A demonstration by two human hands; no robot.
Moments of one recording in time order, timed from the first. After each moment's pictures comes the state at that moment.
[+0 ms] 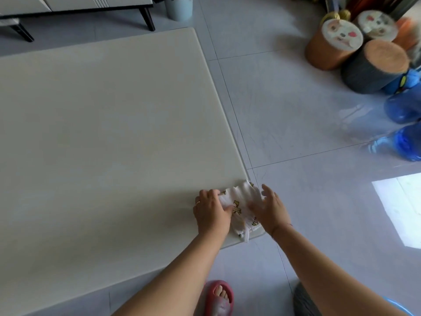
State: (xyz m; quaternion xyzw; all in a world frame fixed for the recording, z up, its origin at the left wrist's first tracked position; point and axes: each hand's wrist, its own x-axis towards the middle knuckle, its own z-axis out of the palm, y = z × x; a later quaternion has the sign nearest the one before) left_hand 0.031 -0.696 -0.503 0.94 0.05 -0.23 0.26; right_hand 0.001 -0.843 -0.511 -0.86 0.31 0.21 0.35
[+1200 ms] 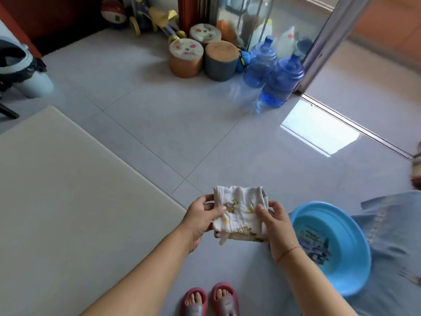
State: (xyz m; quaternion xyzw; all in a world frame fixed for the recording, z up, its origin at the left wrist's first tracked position) left_hand -0.016 -0.783 -0.389 0.59 -0.03 -0.59 0.55; right_hand -0.173 -0.873 -0.374 -0.44 0.55 -0.21 0.68
